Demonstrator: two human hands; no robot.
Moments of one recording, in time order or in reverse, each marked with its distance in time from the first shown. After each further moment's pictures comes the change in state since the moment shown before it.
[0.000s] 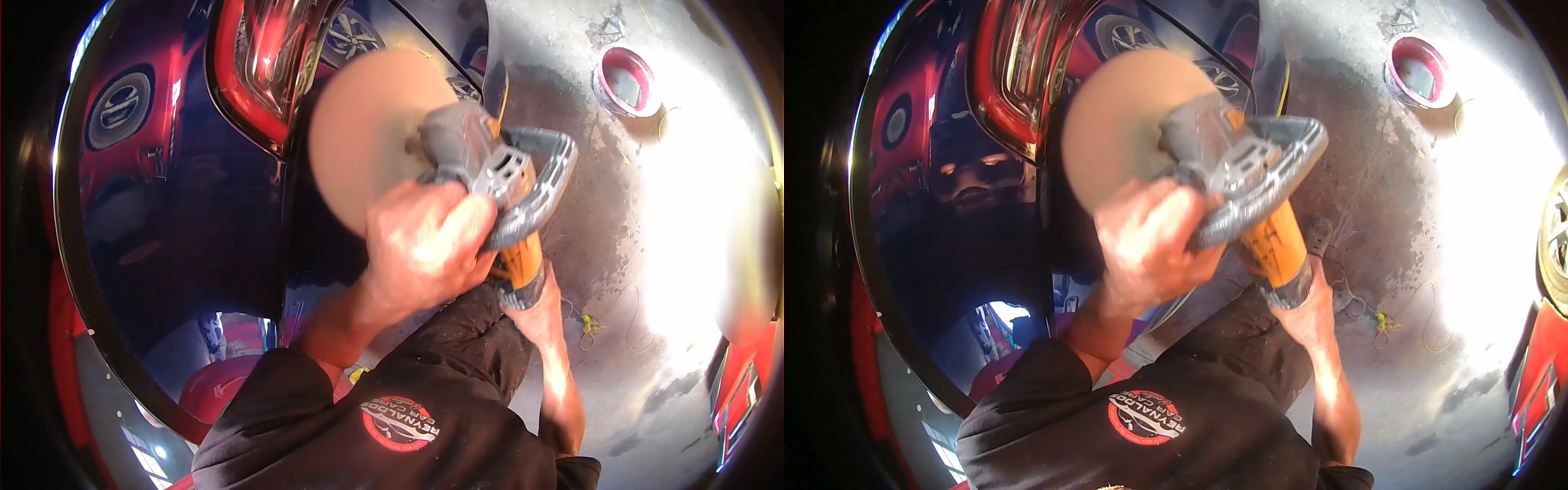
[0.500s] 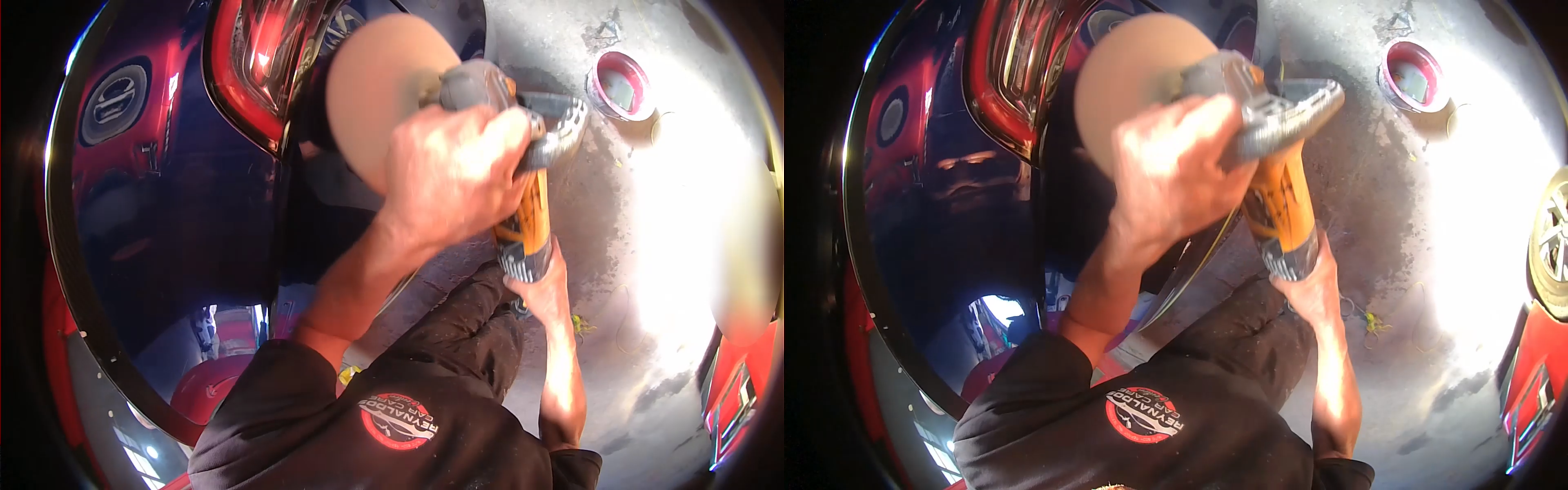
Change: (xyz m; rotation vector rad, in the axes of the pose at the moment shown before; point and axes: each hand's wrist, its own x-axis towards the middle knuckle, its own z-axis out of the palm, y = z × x) left_hand 0.051 -0.017 0.032 0.015 0.151 -0.003; right_hand 0.034 -0.016 -0.020 0.030 -0.019 -0.015
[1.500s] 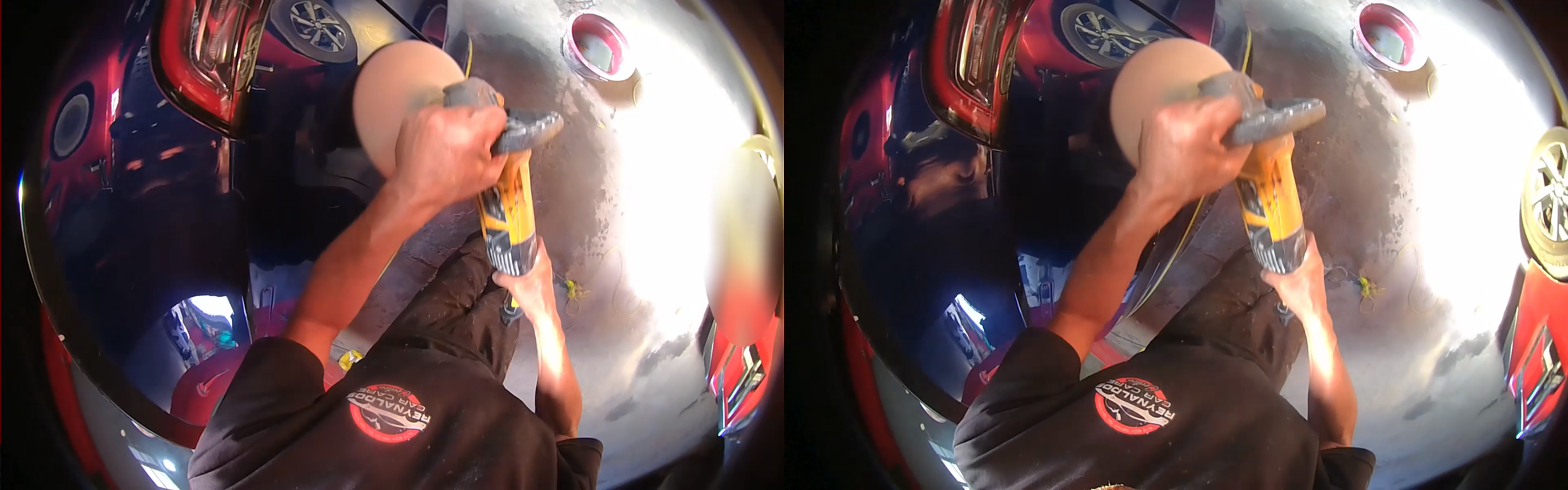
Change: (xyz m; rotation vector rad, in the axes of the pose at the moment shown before) left_hand -0.036 0.000 0.079 -0.177 -0.171 -0.080; right_hand -0.040 0.056 -0.004 0.006 0.041 0.216
